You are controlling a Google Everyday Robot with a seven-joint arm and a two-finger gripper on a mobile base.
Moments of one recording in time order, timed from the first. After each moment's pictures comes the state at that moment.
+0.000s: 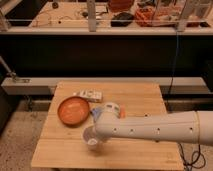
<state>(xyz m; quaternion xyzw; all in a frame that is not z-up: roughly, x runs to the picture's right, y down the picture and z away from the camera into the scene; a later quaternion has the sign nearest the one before) -0.035 0.236 0.741 -0.18 -0.21 -0.46 0.84</state>
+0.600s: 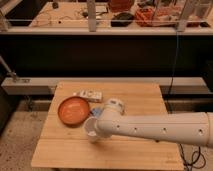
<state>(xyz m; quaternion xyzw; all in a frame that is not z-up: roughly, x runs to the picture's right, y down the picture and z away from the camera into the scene) -0.031 0.215 0.726 -0.16 -0.21 -0.46 0.85</state>
